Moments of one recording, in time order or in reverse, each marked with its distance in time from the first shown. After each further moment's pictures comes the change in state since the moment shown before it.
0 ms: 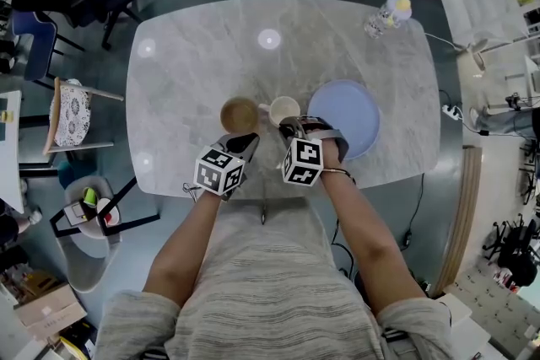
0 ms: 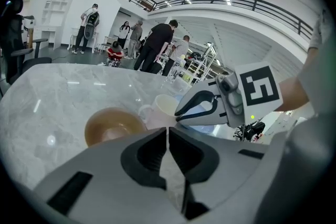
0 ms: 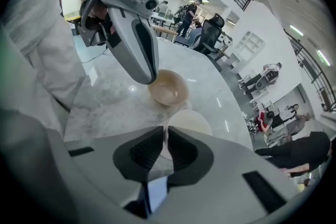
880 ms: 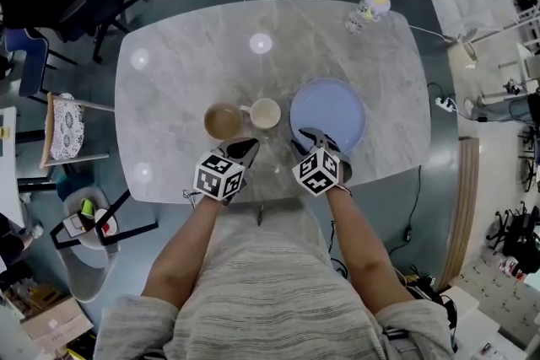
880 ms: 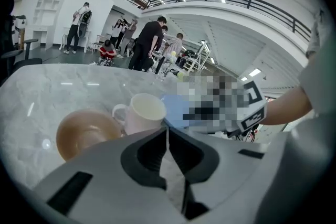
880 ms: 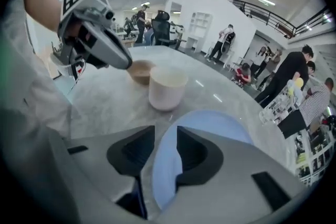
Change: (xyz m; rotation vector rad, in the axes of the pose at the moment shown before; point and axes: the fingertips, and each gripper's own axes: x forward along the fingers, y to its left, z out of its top) left arm 0.025 -0.039 0.003 0.039 0.014 -0.054; right arm -0.027 0.017 -0.091 0.560 -0.051 -0.110
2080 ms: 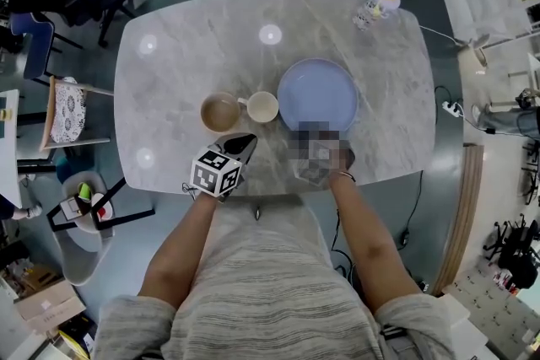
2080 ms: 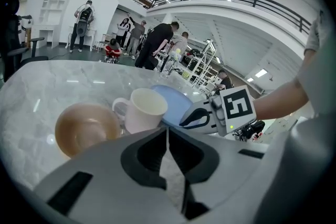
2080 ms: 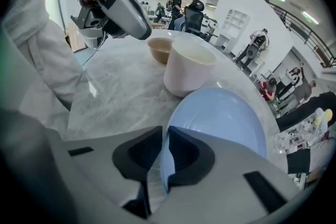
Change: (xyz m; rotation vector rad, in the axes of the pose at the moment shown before) left arm 0.009 -0.004 -0.007 -0.032 0.010 0.054; right arm 0.031 0.007 -0.035 -0.307 0.106 0.156
